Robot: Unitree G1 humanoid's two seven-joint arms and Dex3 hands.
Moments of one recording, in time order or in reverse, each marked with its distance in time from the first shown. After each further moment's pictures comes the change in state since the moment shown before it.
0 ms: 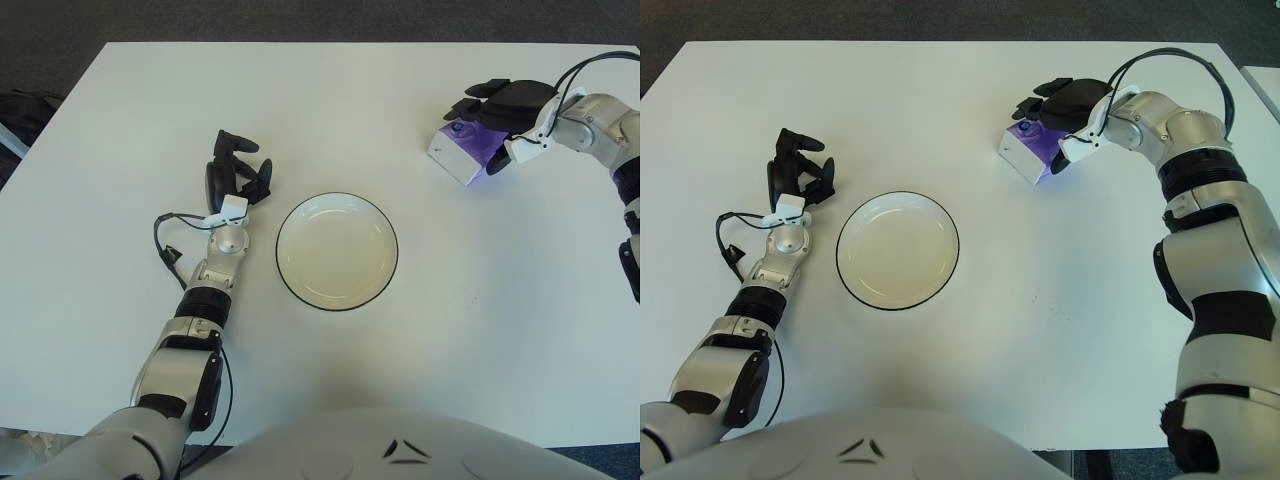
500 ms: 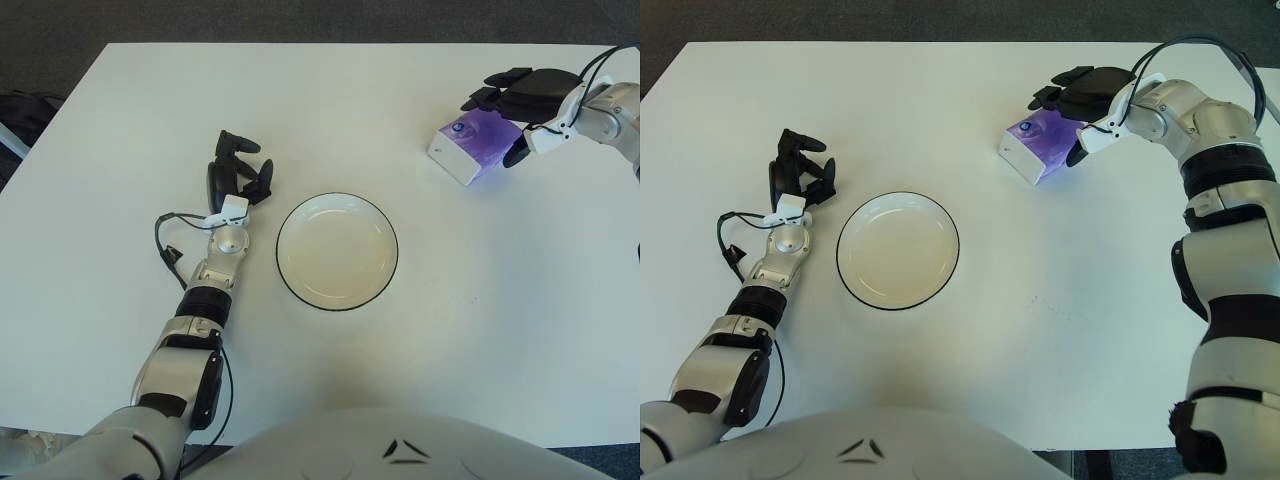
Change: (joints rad) left arm -0.003 -0.001 0.001 0.011 -0.001 -0.005 -0.009; right arm -0.007 -0.057 -0.051 -0.032 0.018 0.000 0.074
